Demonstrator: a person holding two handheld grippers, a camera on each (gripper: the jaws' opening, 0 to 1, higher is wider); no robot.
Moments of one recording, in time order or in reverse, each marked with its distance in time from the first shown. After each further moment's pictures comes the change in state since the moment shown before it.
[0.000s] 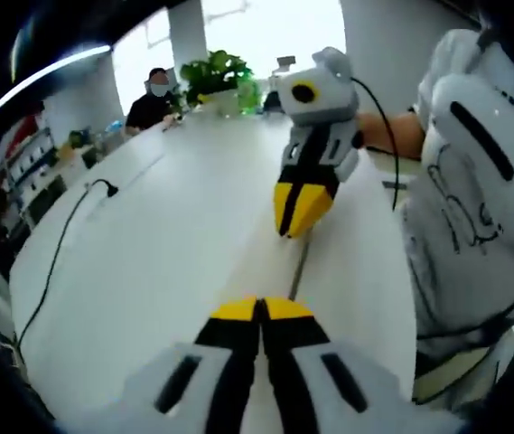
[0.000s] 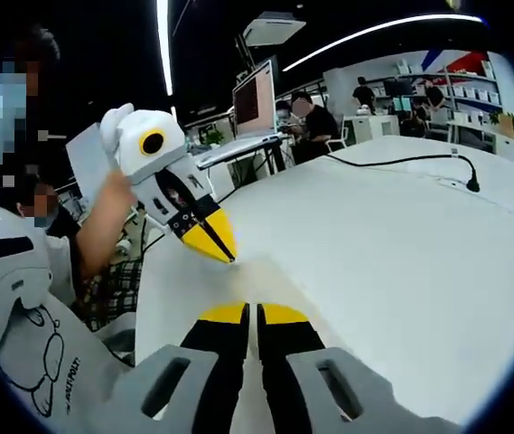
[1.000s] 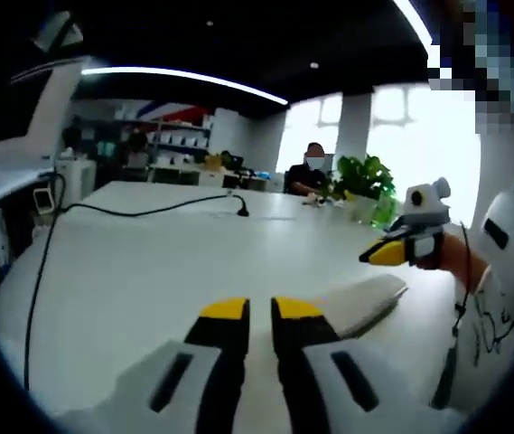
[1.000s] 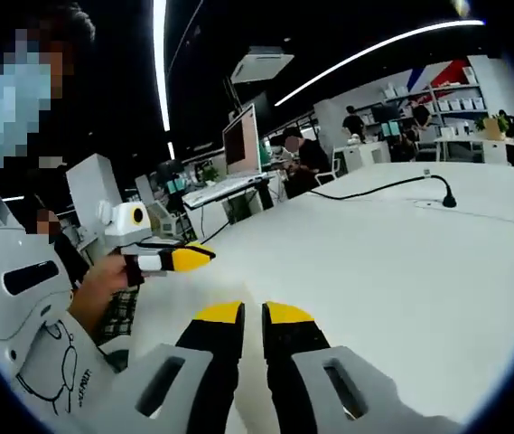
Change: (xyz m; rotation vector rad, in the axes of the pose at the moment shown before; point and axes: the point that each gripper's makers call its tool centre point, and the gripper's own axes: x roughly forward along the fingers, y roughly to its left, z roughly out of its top) left arm -0.046 0.041 -0.018 -0.627 -0.568 0.585; right arm -0.018 -0.021 0.028 0.003 -0.202 -0.004
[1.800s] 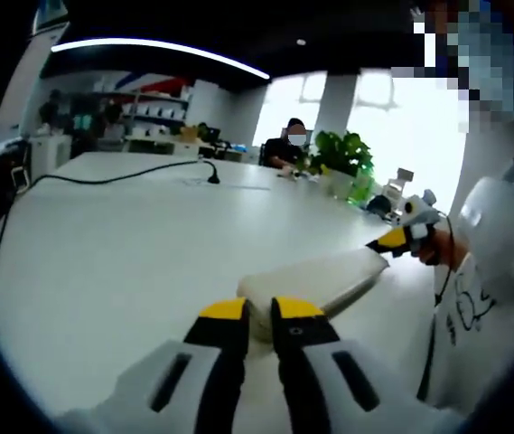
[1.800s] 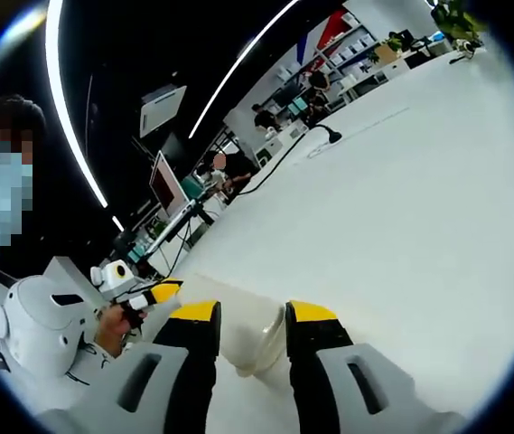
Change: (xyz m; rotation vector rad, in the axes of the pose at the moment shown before) left arm 0.010 -0.027 -0.038 -0.056 0.138 -0.125; right arm -0.118 -0.057 -0.059 0.511 -0.116 -0.221
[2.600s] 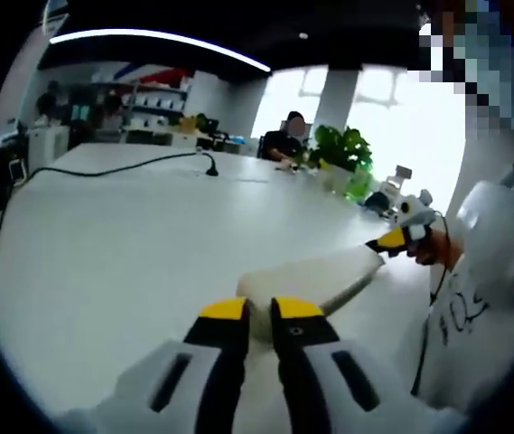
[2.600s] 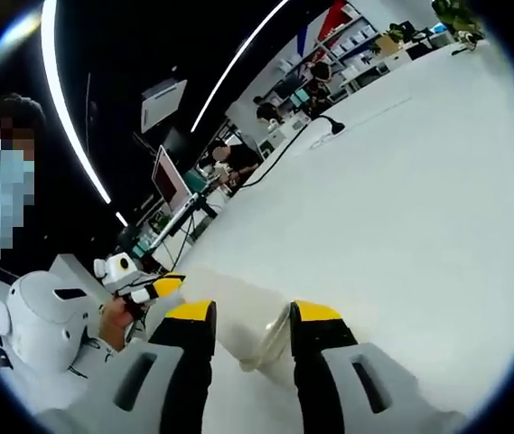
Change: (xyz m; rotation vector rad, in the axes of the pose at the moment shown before) left arm 0.000 0.000 0.000 -0.024 0.043 -0.017; right arm 0.003 -0.001 -0.003 0.009 0.045 0.020
